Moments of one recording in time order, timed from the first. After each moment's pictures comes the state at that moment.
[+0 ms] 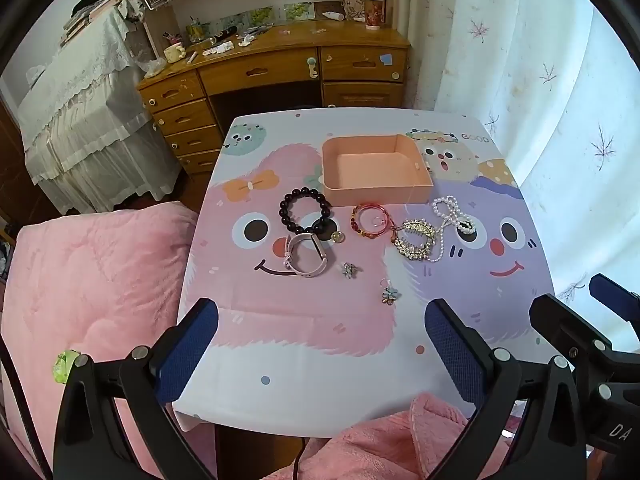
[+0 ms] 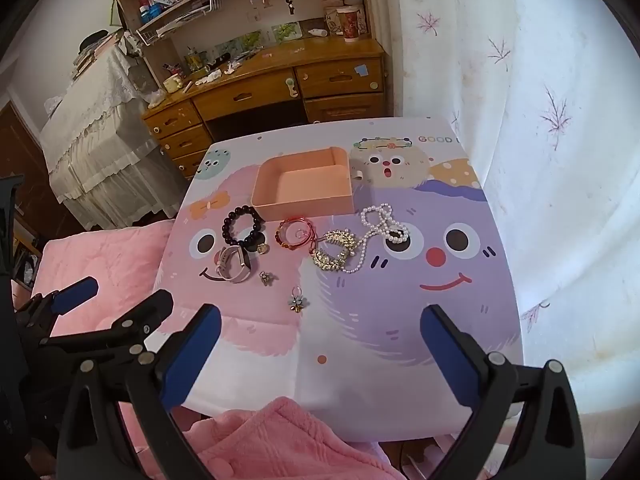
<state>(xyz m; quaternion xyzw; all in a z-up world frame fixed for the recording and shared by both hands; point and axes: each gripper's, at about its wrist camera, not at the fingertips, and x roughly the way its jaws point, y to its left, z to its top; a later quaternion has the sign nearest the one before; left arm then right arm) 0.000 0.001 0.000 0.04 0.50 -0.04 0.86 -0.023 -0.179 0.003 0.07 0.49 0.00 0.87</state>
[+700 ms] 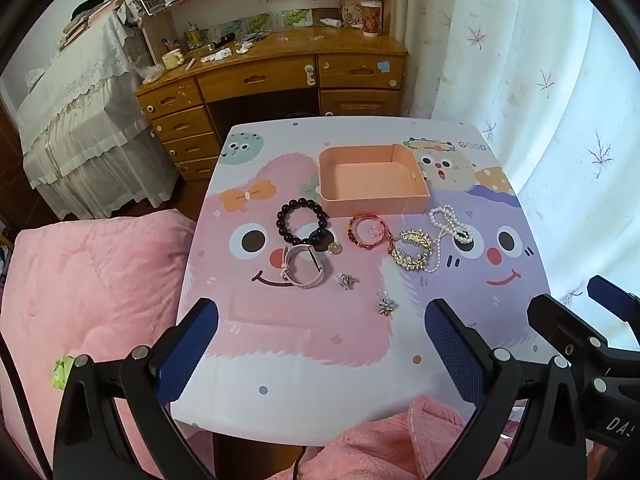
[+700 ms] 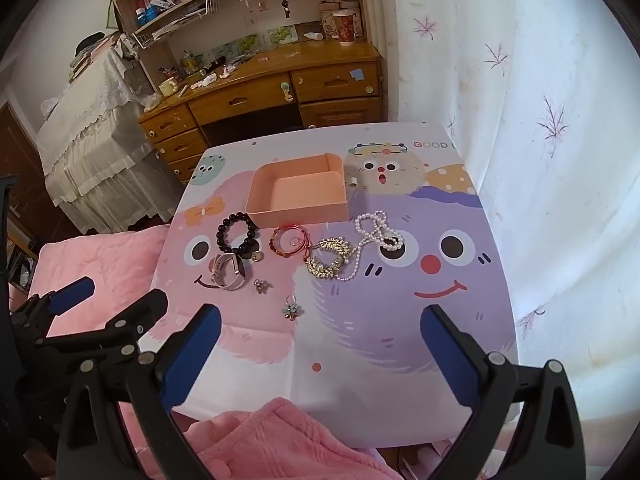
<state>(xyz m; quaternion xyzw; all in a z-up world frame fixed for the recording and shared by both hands) 0.009 -0.004 0.006 0.05 0.49 -0.04 0.87 -0.015 -0.184 0.008 0.07 0.49 -0.01 0.87</state>
